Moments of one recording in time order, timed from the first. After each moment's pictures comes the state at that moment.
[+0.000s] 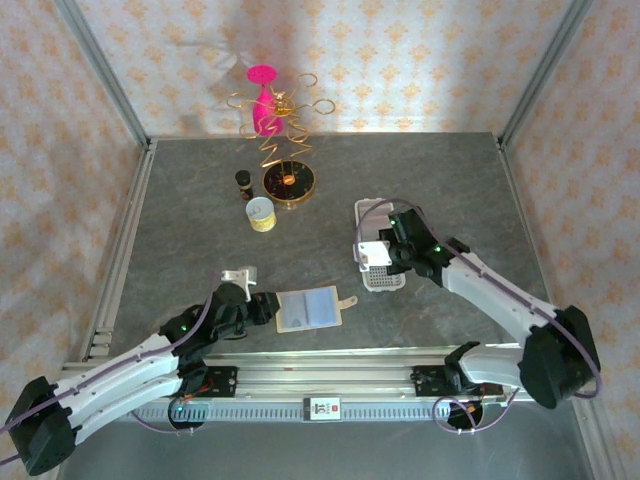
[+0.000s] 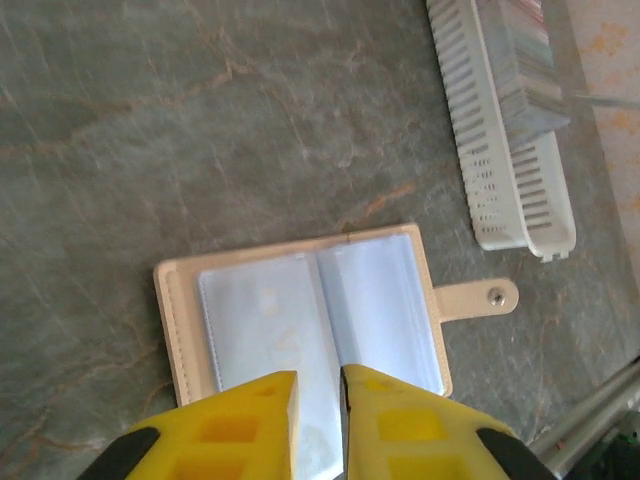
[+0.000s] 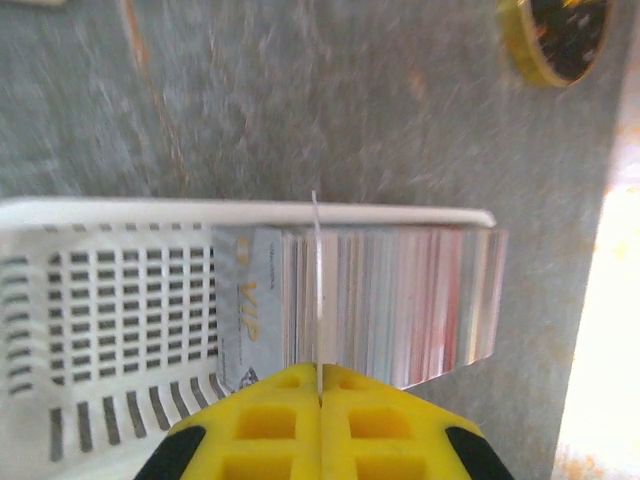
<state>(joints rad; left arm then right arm) -0.75 0.63 0.23 -0.19 -0.06 -0.92 0.55 1.18 0.83 -0.49 -0.03 -1.24</state>
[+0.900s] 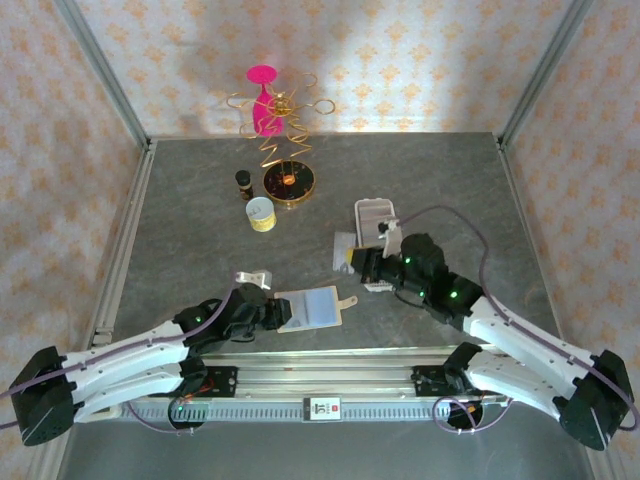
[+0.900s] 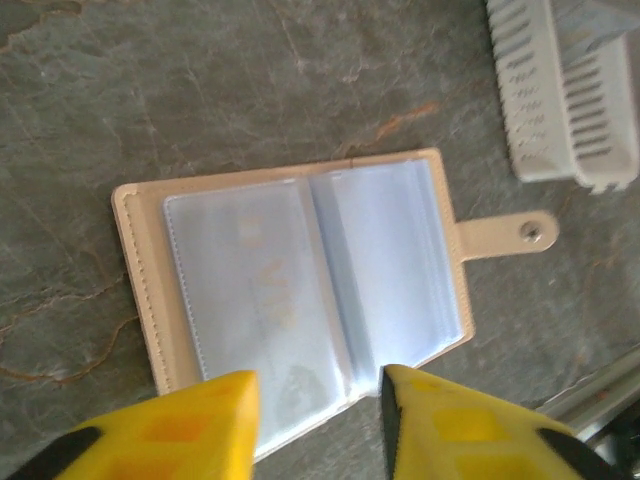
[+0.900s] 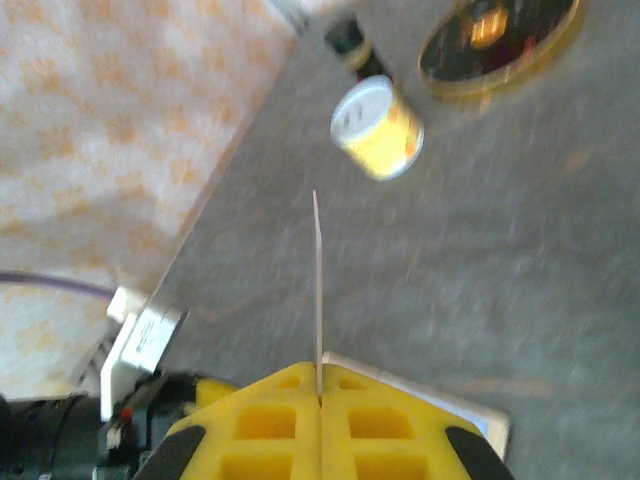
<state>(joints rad) -0.91 0.83 0.33 -0.28 -0.09 -0.98 0.78 0.91 0.58 -0.06 -0.17 0.71</state>
